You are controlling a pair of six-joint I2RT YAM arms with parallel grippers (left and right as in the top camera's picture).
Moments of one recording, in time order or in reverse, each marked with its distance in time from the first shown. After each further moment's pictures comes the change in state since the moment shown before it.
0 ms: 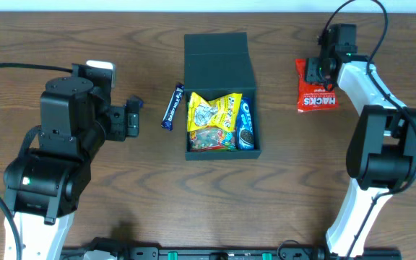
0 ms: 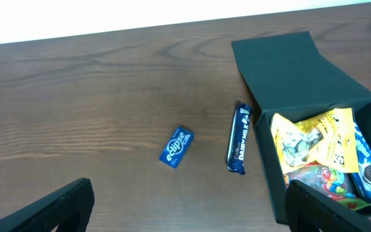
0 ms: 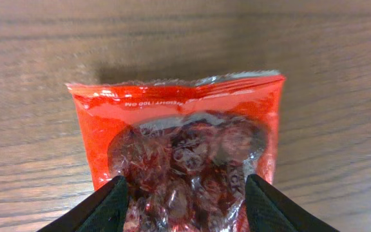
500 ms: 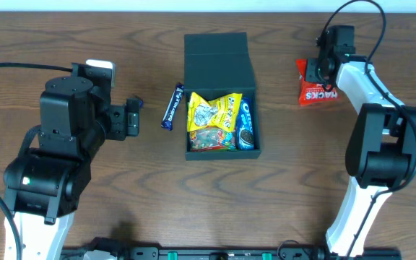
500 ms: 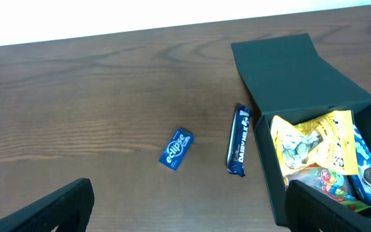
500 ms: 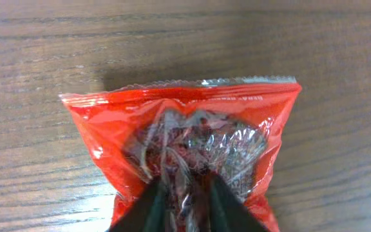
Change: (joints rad) left arm 0.000 0.000 0.000 0.005 0.000 0.000; right arm 0.000 0.010 0.003 0.006 -0.005 0.001
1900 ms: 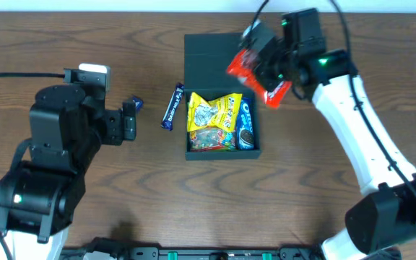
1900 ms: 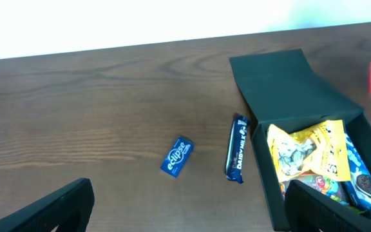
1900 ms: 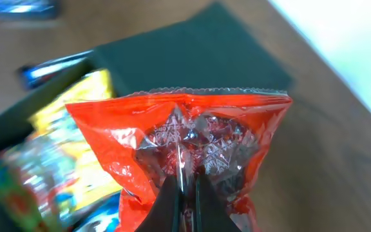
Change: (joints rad) left arm 0.000 -0.061 0.000 0.005 0.000 0.000; right arm 0.382 -0.440 0.018 -0.319 -0.304 -0.583
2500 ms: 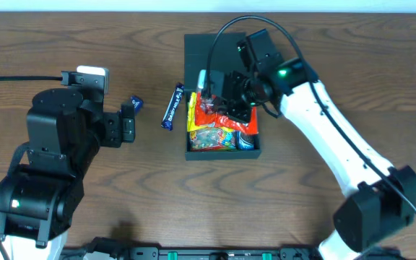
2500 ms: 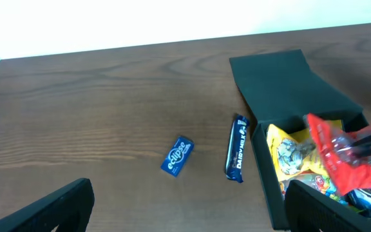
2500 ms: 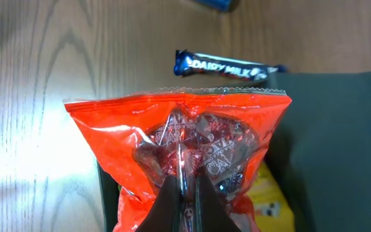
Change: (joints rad) left arm 0.000 -0.008 0.000 -0.006 0.000 0.000; right arm 0.160 0.069 0.000 -0.159 -0.217 -0.293
